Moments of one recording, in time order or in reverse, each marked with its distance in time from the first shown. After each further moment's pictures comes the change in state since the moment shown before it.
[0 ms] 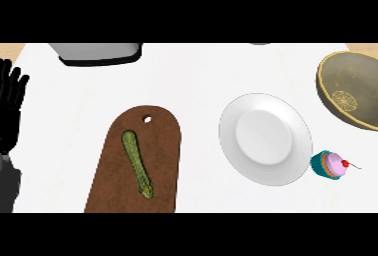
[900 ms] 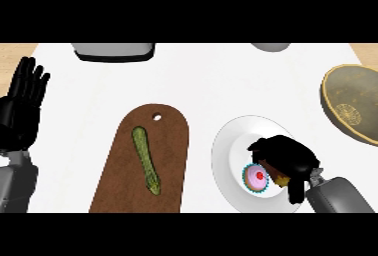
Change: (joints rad) left arm -0.023 -0.031 -0.073 0.008 -0.024 0.012 -0.002; right arm -0.073 0.482 0.670 -0.411 0.233 0.102 0.204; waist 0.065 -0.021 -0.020
